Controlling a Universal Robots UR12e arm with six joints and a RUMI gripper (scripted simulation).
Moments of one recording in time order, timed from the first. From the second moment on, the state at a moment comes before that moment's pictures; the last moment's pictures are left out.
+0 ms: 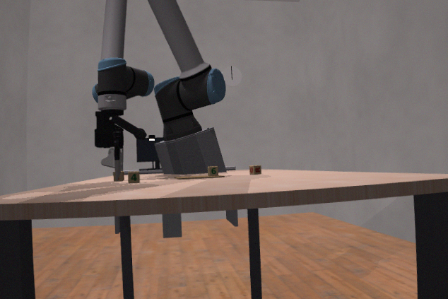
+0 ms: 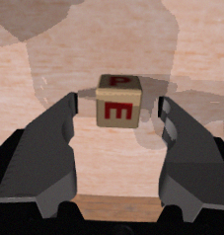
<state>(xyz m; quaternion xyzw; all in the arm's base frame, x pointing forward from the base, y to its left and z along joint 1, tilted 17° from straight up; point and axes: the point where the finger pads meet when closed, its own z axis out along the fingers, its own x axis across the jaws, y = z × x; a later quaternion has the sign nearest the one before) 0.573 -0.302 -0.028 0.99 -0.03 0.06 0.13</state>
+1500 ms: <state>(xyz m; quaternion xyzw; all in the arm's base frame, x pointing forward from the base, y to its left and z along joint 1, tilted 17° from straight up) 0.573 -0.302 -0.028 0.99 -0.03 0.06 0.13</state>
